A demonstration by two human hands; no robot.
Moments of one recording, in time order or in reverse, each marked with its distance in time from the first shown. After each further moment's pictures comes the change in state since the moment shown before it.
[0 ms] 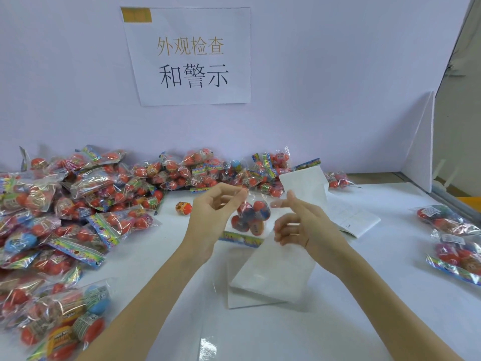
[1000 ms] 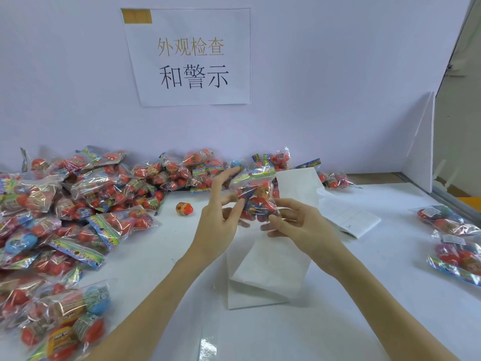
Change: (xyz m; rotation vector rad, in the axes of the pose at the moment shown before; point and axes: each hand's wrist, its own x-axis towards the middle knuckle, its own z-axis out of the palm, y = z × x) left_hand -0.004 -0.014 0.003 0.186 -0.091 0.226; right_hand -0.001 0.006 0.004 -0.196 -0.059 -0.191
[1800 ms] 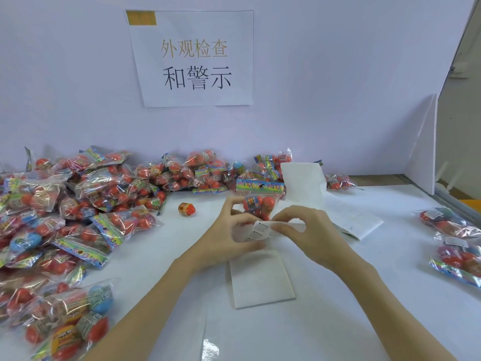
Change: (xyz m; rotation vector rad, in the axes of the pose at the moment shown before) left_hand -0.005 -0.017 -0.014 0.303 -0.402 -0.089; right_hand 0.003 0.011 -0.017 -0.632 0.054 -0.278
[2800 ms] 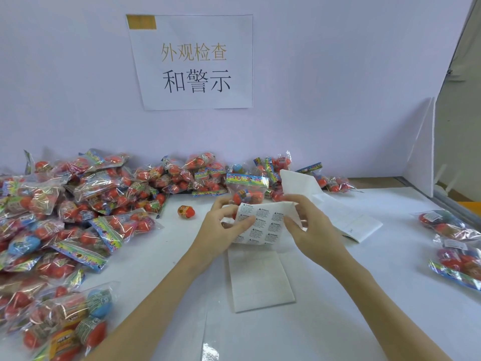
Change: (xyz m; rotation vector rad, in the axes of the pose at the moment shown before) left_hand 0.009 -0.003 0.002 -0.327 0.270 -0.091; right_hand 0.001 0.000 0.005 0.071 0.099 0.174
